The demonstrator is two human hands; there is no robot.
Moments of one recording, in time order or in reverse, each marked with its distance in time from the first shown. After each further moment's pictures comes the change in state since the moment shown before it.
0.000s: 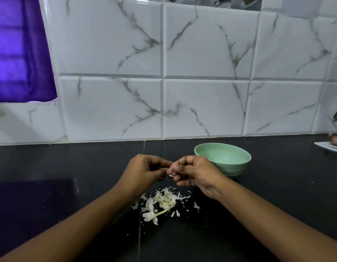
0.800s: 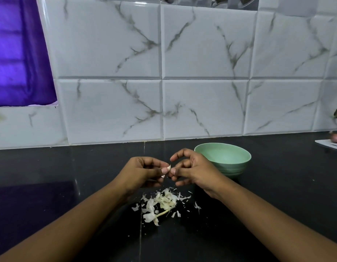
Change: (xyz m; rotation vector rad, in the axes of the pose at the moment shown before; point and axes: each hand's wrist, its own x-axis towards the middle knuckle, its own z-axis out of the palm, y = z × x) left_hand 0.002 0.000 -0.004 -0.484 -0.050 -0.332; right_hand -0.003 -0.004 0.002 -0.186 -0.030 -0.126
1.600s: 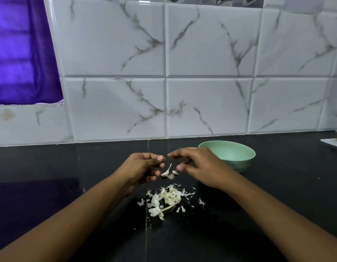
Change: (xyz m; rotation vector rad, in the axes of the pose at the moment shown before) left_hand 0.003 0.005 -0.006 -0.108 0.058 -0.096; right_hand -0.003 -0.015 -0.008 -0.825 -0.039 -0.346
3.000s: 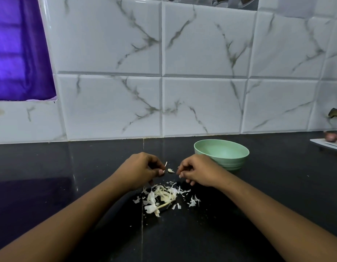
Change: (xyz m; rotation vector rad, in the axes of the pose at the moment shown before) left_hand 0.000 -0.002 -0.002 0.984 -0.051 0.263; right_hand 0.001 0.025 0.014 -0.012 -0.139 0.321
